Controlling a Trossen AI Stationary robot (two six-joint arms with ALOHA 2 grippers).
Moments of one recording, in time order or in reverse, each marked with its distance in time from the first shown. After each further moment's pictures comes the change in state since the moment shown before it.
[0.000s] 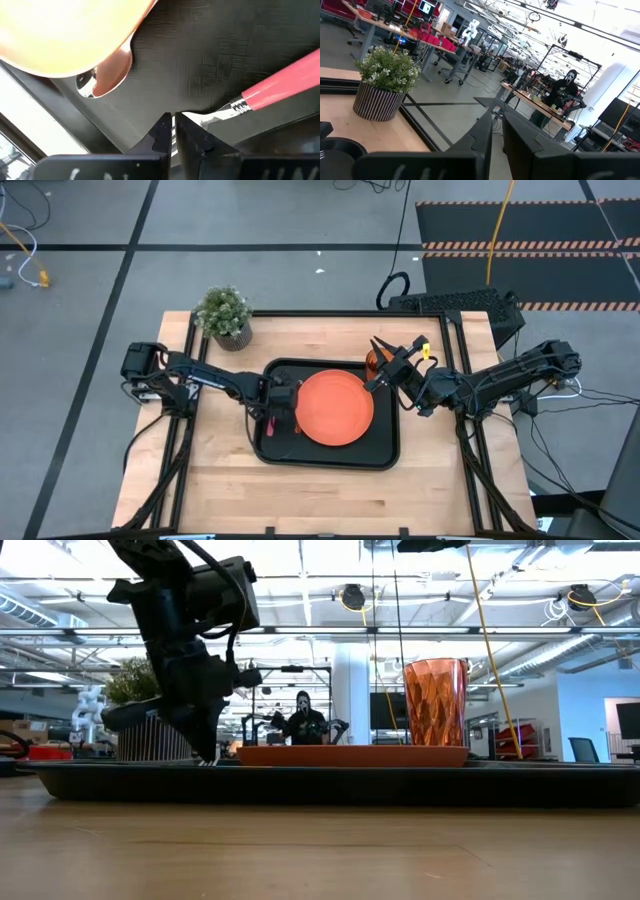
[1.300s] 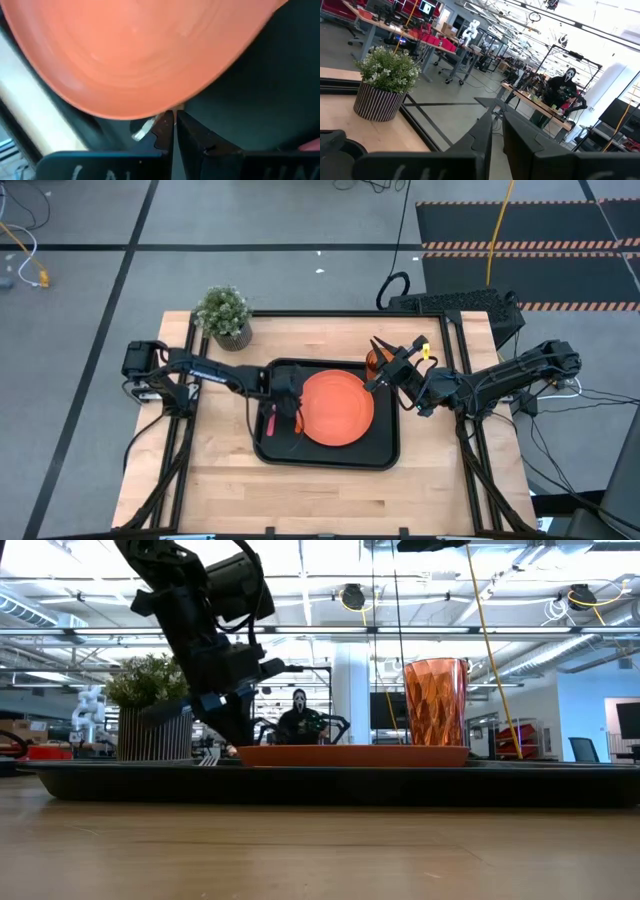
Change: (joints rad) left arm 0.068 -0.002 -0.001 0.225 0.146 0.121; right arm 0.000 0.000 0.000 0.000 -0.003 0.000
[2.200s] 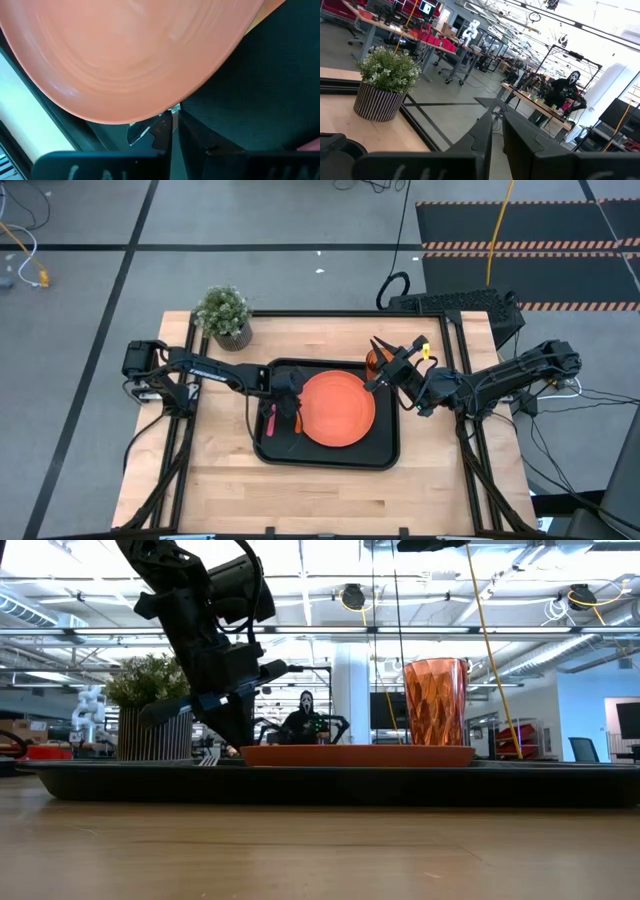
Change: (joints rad) left arm 0.023 0.000 0.000 0.008 0.070 0.046; right arm 0.000 0.000 0.000 0.000 0.000 0.000
